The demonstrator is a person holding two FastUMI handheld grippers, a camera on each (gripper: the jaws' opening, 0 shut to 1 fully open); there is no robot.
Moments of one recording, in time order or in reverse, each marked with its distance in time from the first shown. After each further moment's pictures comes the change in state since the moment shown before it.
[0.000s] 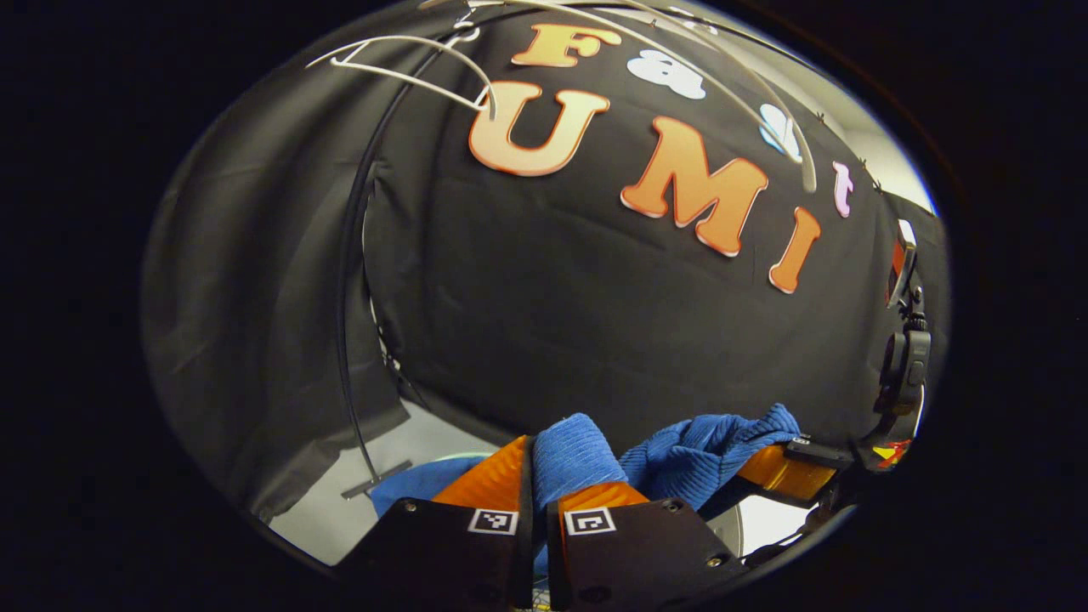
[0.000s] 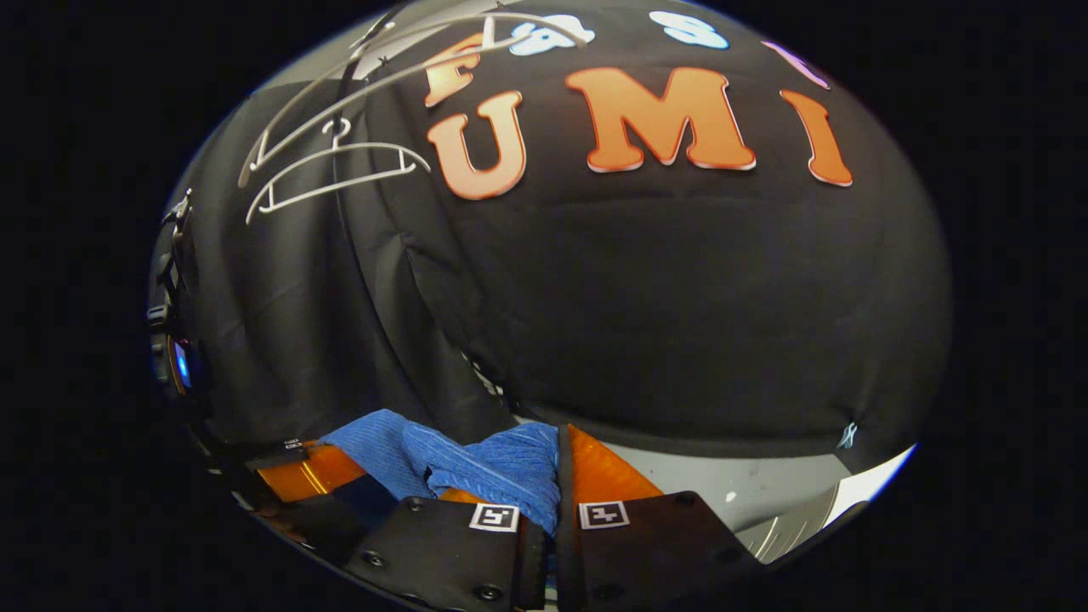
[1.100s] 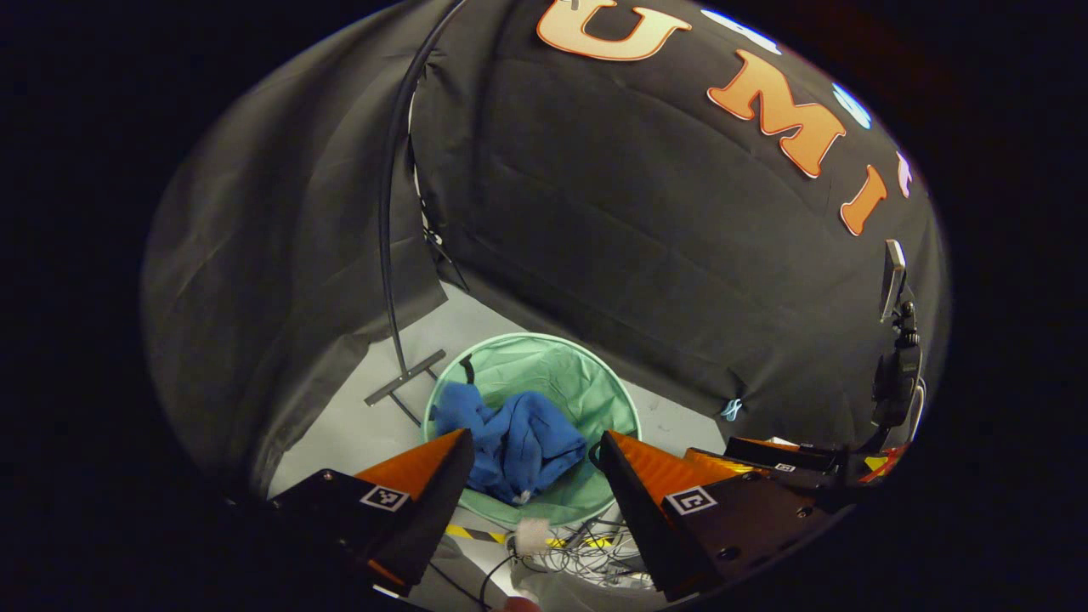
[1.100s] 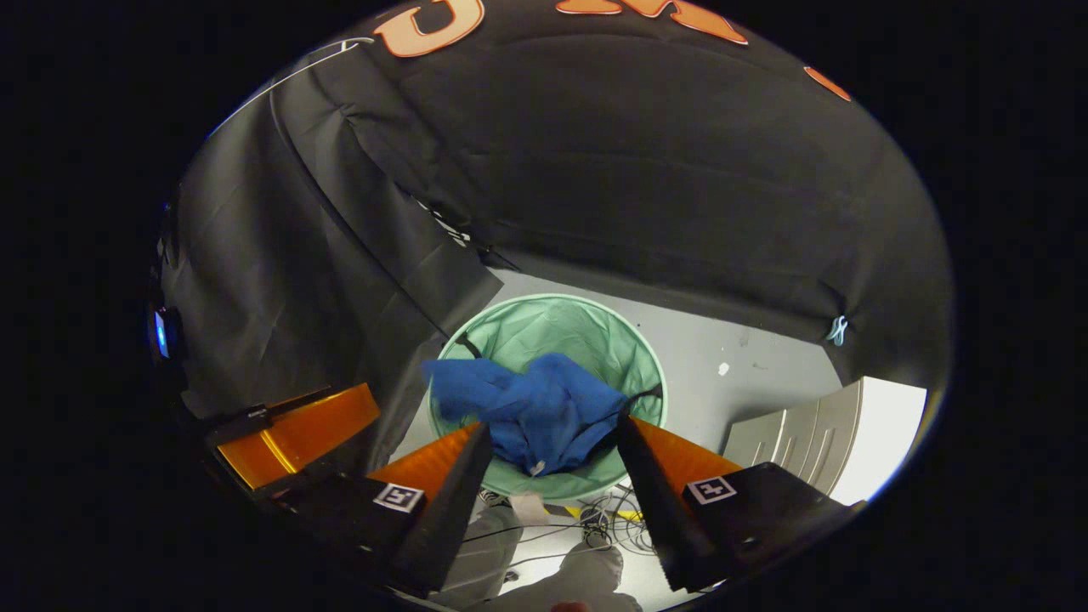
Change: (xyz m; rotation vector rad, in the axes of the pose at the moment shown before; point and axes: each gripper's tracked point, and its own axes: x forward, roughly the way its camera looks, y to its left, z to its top) left arm 0.008 0.045 -0.093 -0.059 0.363 0.119; right arm 0.033 -0.011 -0.160 0.100 0.485 -0.114
